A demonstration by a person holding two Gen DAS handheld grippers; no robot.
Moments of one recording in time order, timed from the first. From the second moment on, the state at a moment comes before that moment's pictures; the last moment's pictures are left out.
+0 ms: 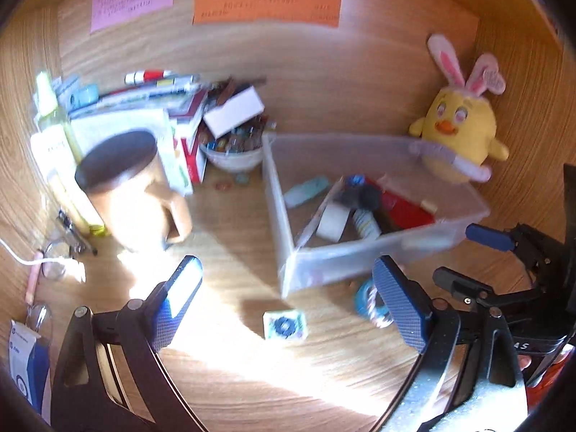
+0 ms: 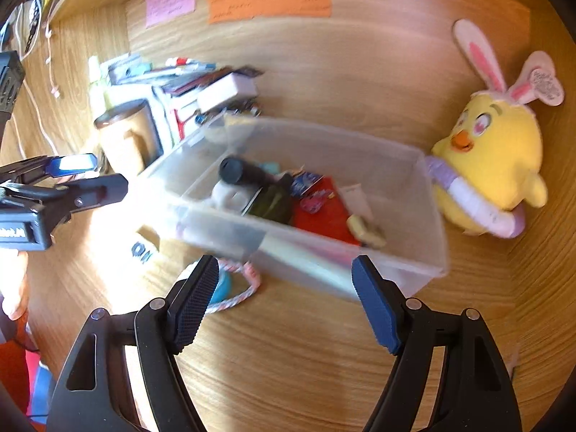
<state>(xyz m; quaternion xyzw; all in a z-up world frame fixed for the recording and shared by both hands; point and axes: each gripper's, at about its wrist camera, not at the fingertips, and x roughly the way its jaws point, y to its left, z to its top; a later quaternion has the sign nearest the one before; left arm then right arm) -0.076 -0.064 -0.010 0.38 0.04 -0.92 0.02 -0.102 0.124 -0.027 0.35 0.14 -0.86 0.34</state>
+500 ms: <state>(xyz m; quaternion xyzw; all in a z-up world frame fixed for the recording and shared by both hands) -0.069 -0.076 -0.066 0.44 0.05 -0.90 0.02 -0.081 0.076 -0.079 0.42 0.19 -0.81 0.37</state>
